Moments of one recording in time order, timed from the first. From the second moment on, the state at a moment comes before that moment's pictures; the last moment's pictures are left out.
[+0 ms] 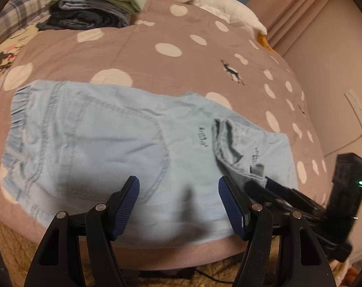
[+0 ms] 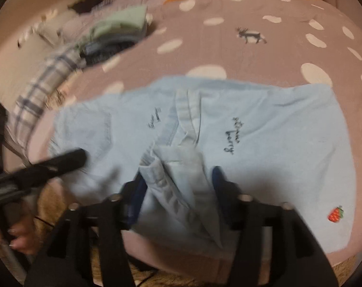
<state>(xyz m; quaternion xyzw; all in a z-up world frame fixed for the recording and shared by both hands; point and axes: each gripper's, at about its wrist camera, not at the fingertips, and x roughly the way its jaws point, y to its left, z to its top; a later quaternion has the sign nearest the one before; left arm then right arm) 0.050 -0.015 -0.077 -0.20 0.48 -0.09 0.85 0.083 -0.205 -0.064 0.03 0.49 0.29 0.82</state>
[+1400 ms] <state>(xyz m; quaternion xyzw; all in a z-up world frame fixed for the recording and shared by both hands) 0.100 -0.065 -0.116 -0.19 0.53 -0.15 0.81 0.138 -0.317 -0.098 0.02 0.50 0.11 0.86</state>
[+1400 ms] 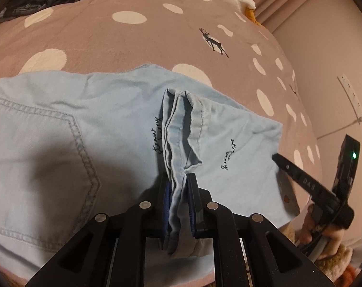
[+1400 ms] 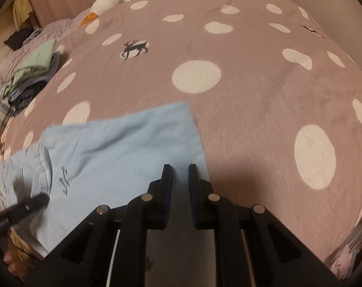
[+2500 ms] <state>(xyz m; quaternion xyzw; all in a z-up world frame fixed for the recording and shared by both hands) 0.057 -0.054 -0.116 -0.21 0.54 -0.14 0.80 0.054 -0.336 -0.094 0.02 0.50 0.12 0.86</state>
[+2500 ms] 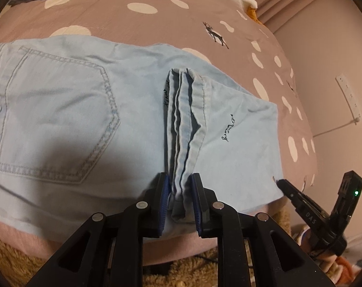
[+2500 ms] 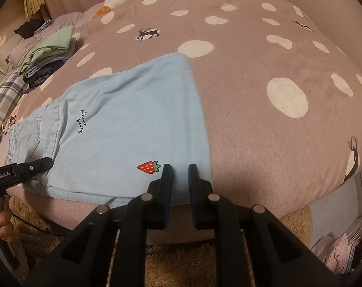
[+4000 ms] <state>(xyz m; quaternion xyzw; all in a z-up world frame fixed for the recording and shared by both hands) 0.000 0.121 -0.086 -0.30 0.44 0.14 0.84 0.070 -0.270 -0.050 -0.01 0.47 0.16 0.87</state>
